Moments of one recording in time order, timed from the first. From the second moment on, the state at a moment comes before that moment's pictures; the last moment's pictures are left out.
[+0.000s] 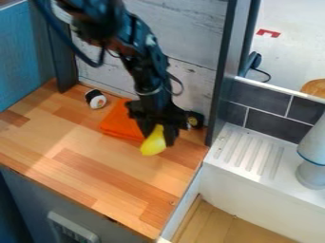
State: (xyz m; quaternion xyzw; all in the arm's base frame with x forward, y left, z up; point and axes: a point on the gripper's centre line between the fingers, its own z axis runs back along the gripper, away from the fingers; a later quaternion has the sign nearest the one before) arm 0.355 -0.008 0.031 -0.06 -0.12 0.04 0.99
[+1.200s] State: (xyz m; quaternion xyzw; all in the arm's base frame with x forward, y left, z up) arm 0.309 0.150 0.006 -0.01 -0.07 0.32 0.95
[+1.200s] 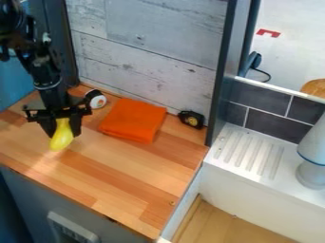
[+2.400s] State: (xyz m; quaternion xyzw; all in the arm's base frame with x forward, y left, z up) arm 0.303 0.166 -0.012 0.04 -0.09 0.36 0.93
